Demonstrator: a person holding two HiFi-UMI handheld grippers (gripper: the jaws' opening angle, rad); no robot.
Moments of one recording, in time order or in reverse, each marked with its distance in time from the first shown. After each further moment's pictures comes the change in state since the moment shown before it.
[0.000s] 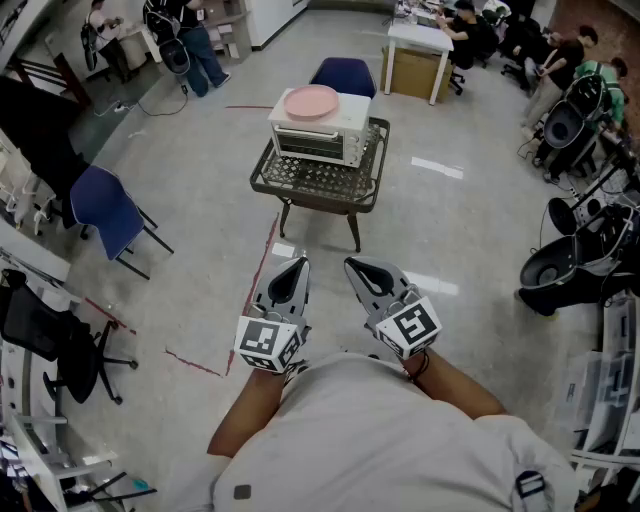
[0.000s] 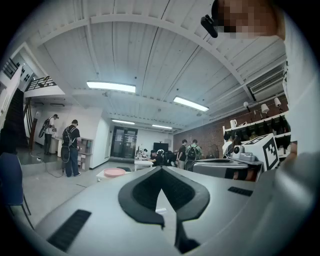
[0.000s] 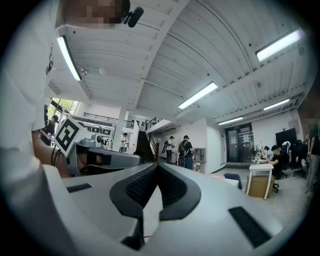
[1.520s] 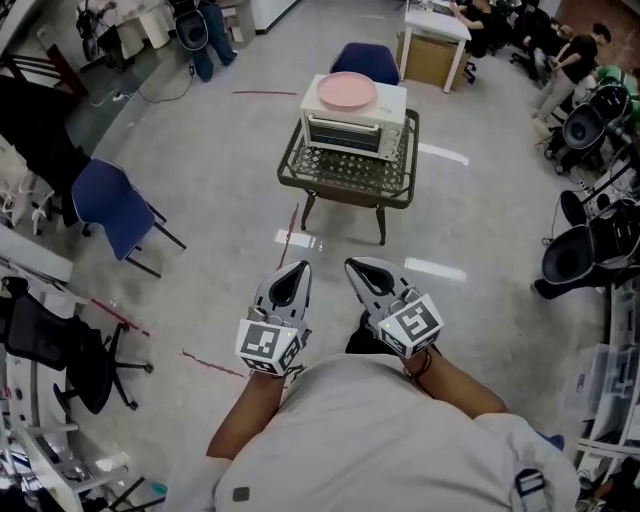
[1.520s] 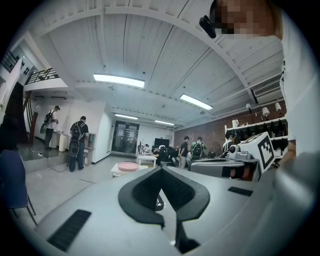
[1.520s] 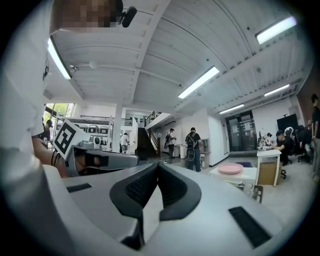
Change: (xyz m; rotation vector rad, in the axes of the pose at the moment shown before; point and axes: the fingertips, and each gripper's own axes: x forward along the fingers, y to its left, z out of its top) left arm -0.042 0.183 -0.022 -0.034 0.055 -0.008; right arm 0.175 0.067 -0.035 0.103 0.074 0.006
